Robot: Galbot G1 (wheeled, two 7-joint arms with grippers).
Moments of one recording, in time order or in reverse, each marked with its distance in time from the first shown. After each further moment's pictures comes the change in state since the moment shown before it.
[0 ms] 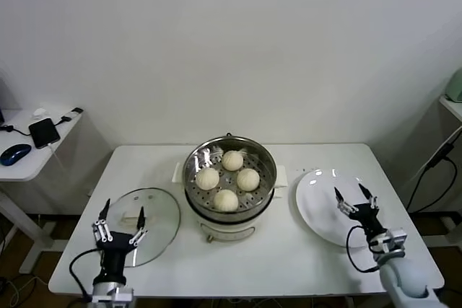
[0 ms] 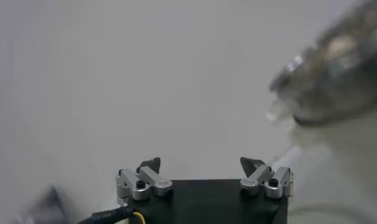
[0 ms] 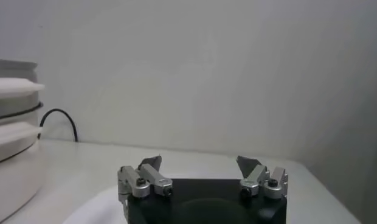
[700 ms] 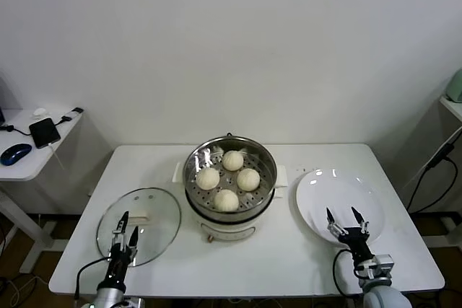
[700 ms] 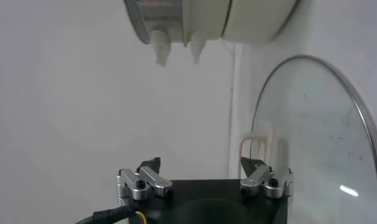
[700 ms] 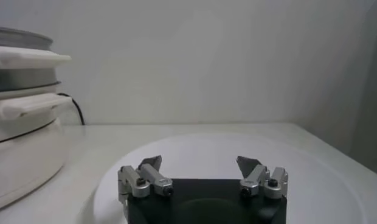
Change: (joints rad) left arm -0.107 0.038 0.006 0.292 0.642 0.135 -0.061; right arm -0.122 0.159 0.067 0.067 -0.097 -0.009 0.037
